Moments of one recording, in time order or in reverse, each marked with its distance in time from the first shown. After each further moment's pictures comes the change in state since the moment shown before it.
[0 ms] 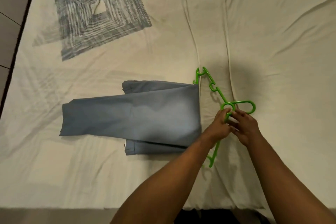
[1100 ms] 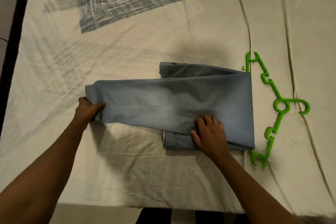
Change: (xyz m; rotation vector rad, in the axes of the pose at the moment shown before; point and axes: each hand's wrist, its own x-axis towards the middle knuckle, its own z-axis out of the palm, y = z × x) left_hand -0.181 -0.152 -0.535 0.186 0.948 -0.417; right_hand -0.050 0.185 0.206 -1.596 -0.065 -1.047
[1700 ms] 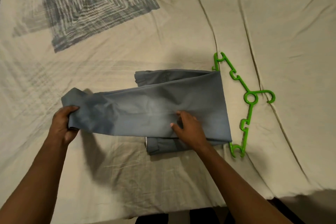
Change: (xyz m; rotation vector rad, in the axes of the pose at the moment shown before) left_hand -0.057 0.050 -0.002 -0.813 -0.270 0.014; right_hand 0.016 -0.005 -0.036 0.639 -0.177 0.277
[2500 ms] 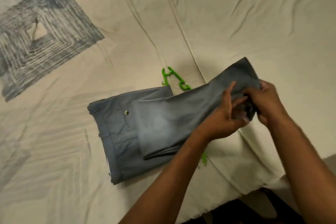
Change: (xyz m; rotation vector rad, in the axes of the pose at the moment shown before) left_hand -0.254 -0.165 0.453 0.660 -1.258 0.350; right_hand -0.046 0.131 -0.302 0.767 0.653 0.322
